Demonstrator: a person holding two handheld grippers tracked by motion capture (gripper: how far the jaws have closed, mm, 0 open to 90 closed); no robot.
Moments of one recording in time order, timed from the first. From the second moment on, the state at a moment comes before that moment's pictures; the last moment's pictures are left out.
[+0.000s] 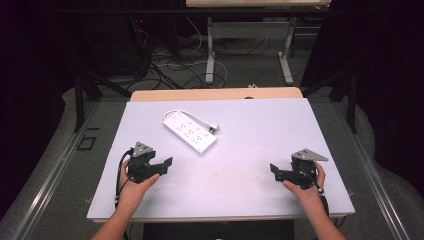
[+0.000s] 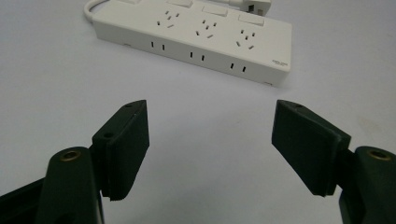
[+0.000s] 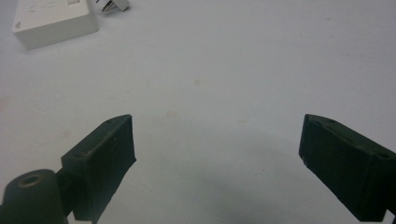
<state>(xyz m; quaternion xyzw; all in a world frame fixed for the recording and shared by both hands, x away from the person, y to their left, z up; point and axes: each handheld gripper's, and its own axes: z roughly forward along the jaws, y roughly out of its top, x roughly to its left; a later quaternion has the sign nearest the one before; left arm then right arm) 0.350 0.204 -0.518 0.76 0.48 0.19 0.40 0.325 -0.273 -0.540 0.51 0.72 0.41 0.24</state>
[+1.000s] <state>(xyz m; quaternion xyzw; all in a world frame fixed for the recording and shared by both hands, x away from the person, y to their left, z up) 0.388 0.198 -0.480 0.78 0.45 0.20 0.40 0.326 -0.275 -0.542 0.51 0.71 0.41 0.24</state>
